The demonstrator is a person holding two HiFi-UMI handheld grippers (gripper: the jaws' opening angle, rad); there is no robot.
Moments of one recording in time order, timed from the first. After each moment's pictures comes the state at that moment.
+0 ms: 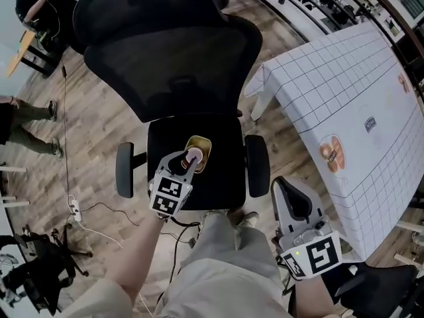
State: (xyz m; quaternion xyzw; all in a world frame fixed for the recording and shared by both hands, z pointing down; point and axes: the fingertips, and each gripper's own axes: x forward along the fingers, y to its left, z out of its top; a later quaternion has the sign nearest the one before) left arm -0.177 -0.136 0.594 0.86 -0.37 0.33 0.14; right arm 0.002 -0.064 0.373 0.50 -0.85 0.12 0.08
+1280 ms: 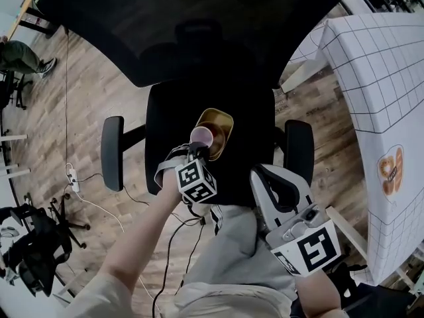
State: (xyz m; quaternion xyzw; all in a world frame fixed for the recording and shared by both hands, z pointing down) left arm -0.208 -0.118 0.867 0.78 -0.20 0.59 0.04; right arm -0.105 -0.127 0.573 0.39 -0.90 0.21 0.06
